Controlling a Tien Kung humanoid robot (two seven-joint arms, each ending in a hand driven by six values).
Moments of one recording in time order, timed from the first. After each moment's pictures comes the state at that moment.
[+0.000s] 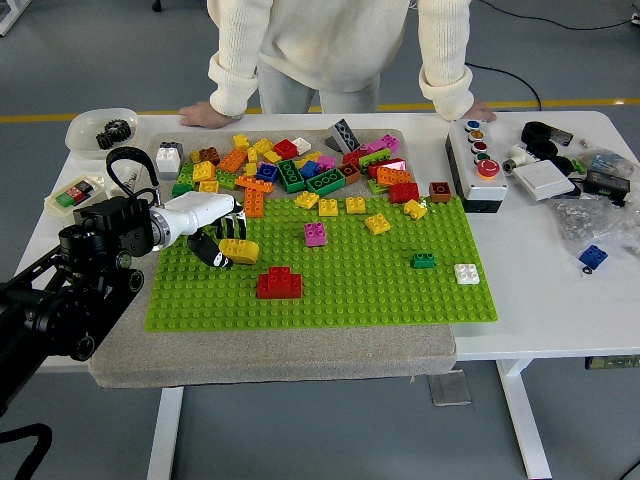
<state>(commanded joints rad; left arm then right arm) -0.68 0.18 -1.08 -0.93 2.27 -0.35 -0.07 0.17 -0.12 1.53 0.18 -2.20 0.12 -0.12</state>
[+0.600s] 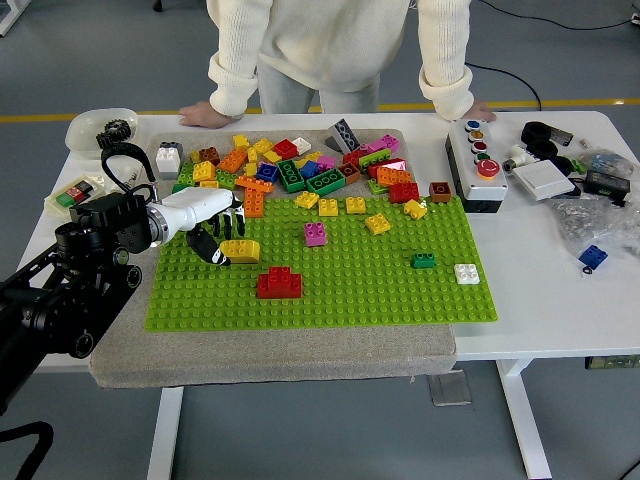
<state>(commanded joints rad) -0.68 0.18 -1.11 -0.94 2.27 -0.35 -0.06 0.17 -0.12 1.53 0.18 -2.20 0.12 -0.12</state>
